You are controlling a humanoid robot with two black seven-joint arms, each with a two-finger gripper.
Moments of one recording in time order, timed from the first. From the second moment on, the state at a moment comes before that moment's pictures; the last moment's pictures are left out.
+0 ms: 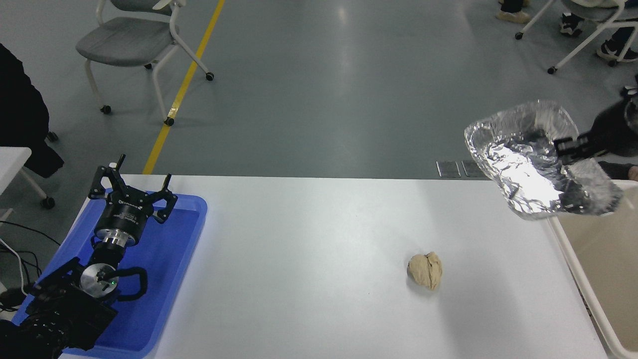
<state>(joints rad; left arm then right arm) -0.64 0.20 -0.88 -0.20 -0.21 -0.79 -0.31 2.37 -0.65 -1.32 1.35 -0.67 0.65 0.00</state>
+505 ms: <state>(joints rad) -0.64 0.20 -0.88 -0.20 -0.21 -0.79 -0.31 2.44 -0.70 -1.38 1.37 -0.68 0.70 0.00</state>
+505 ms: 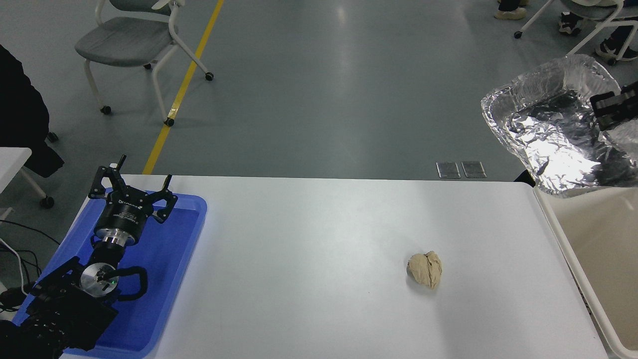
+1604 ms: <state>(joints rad) -0.64 0.20 -0.88 -0.20 -0.21 -0.79 -0.31 0.80 -0.68 -0.44 0.27 -0.94 0.16 0.13</state>
